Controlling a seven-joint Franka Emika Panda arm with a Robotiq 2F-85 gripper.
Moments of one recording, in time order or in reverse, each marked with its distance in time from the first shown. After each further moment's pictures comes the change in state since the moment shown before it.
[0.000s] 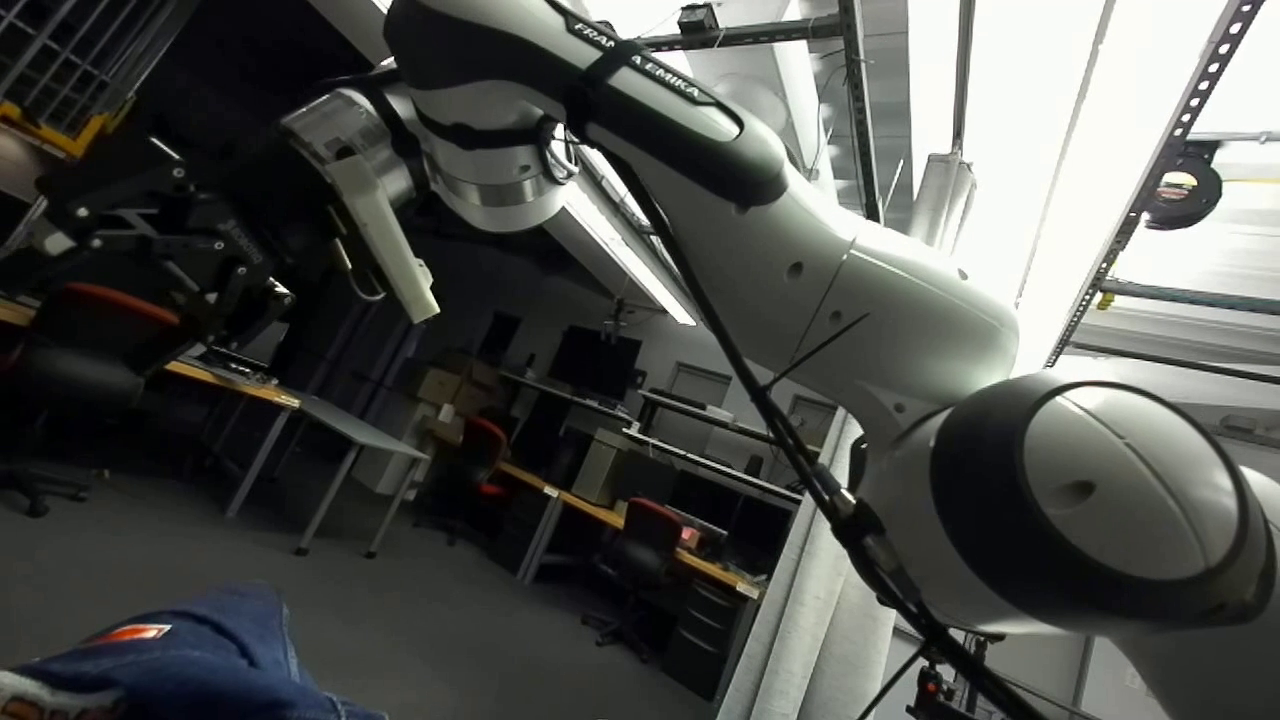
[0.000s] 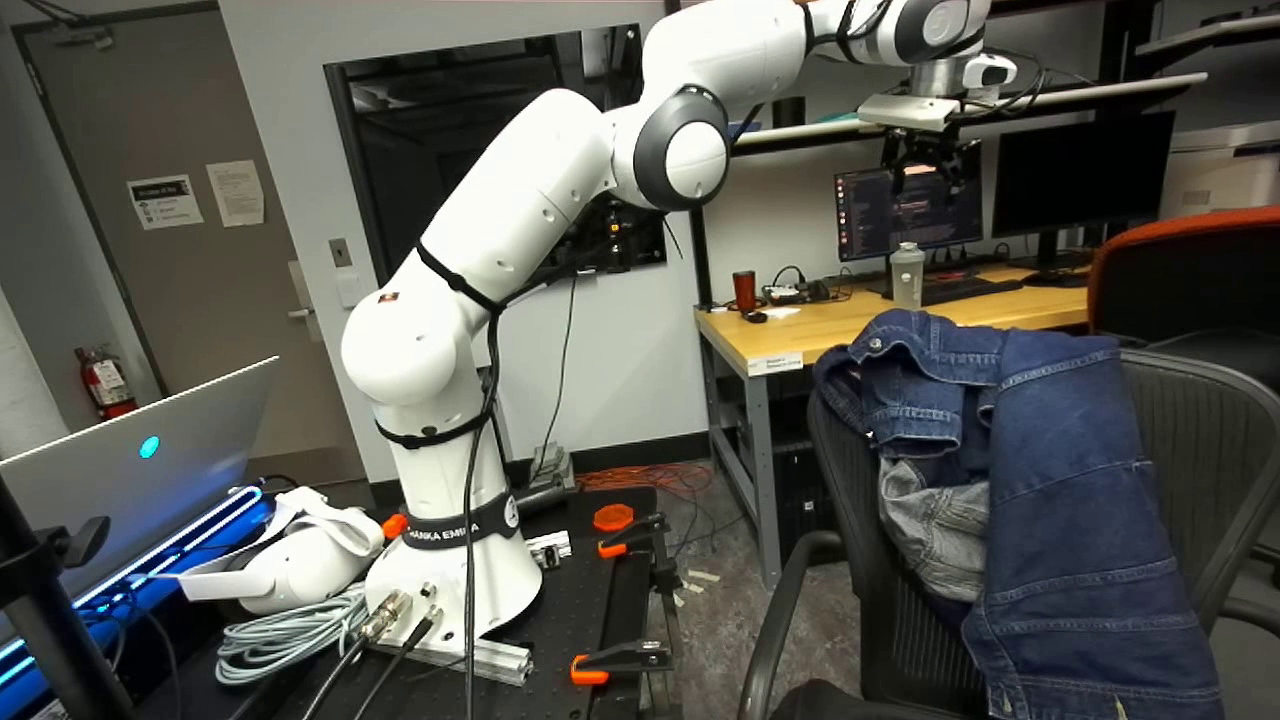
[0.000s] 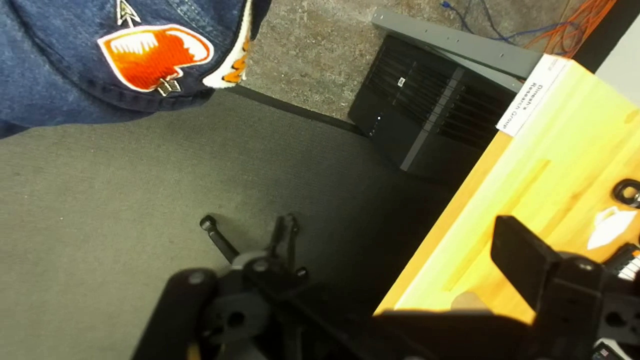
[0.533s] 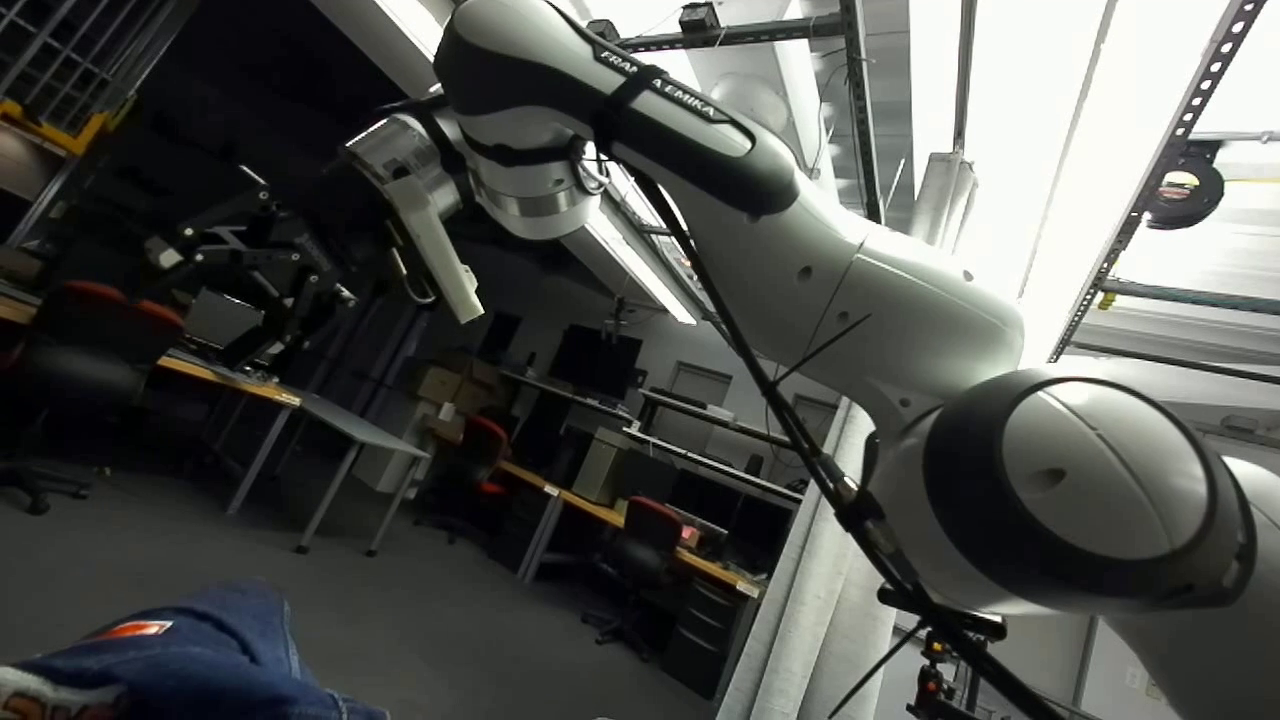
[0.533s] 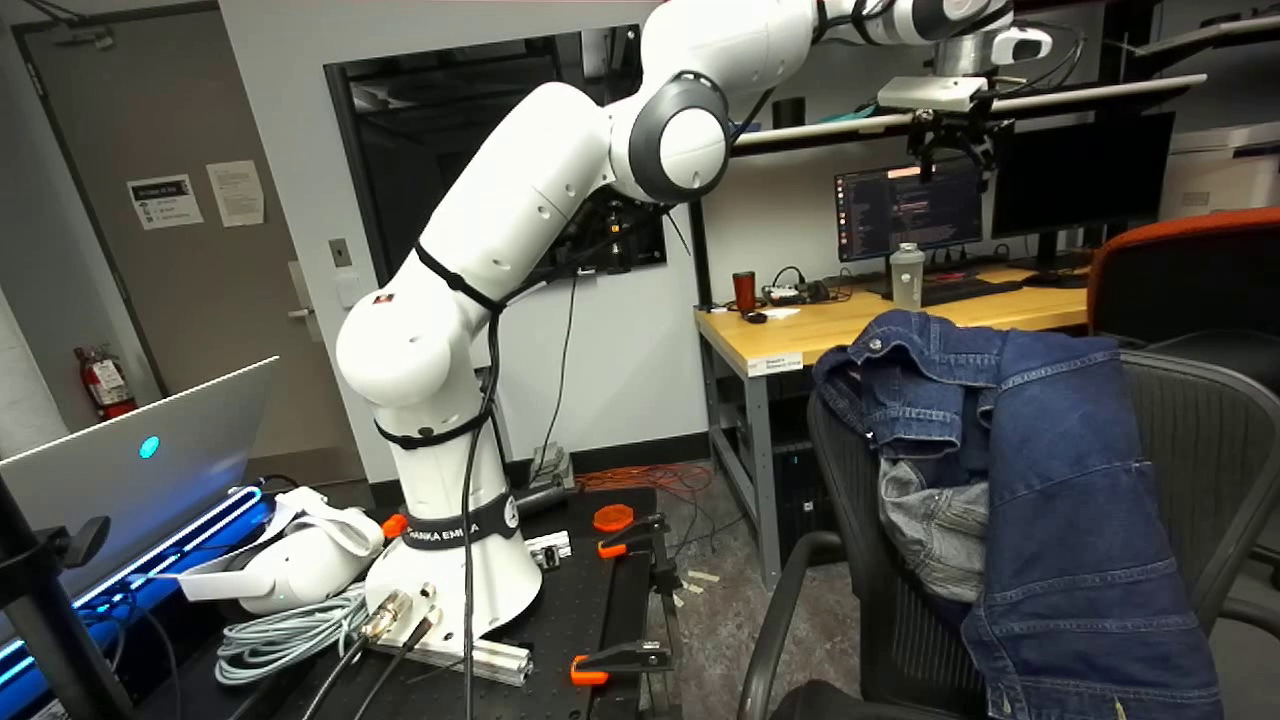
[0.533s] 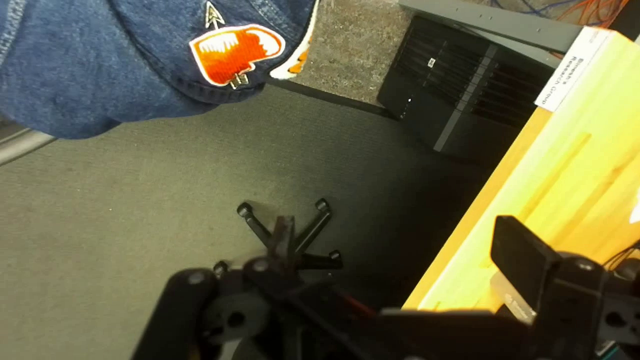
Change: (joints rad) arm -0.047 -0.026 -0.036 -0.001 0.000 0.000 0.003
